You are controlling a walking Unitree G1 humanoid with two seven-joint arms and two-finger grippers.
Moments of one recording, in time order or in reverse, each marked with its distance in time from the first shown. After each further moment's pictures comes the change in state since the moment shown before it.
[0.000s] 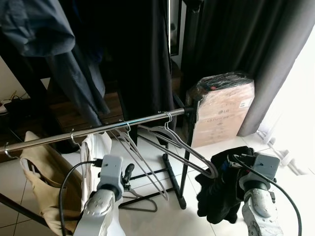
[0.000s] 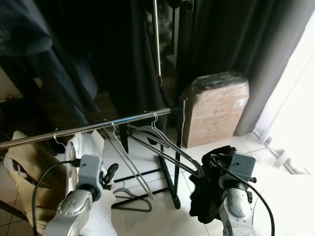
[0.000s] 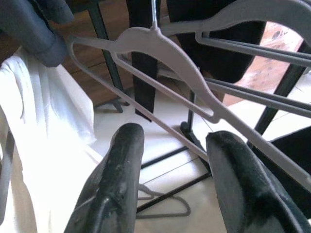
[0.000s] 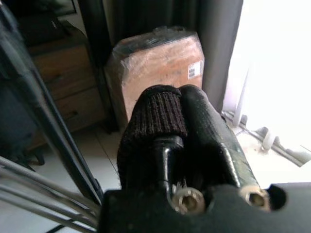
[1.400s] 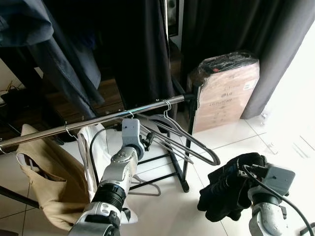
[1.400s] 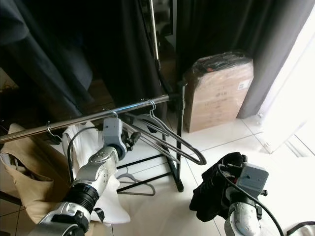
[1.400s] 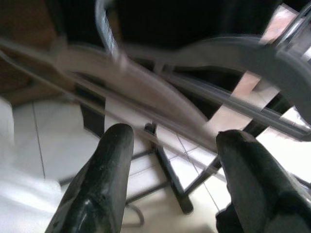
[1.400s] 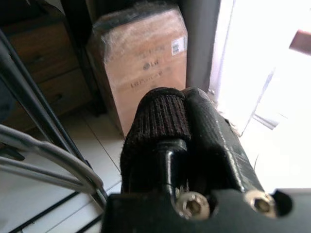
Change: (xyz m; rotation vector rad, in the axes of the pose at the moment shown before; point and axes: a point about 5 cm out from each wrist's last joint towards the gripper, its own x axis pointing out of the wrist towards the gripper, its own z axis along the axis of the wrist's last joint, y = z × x) left arm 0.078 -0.030 0.063 -0.184 -0.083 -0.101; right arm -0.034 -0.012 0.006 0.011 -0.032 -0.064
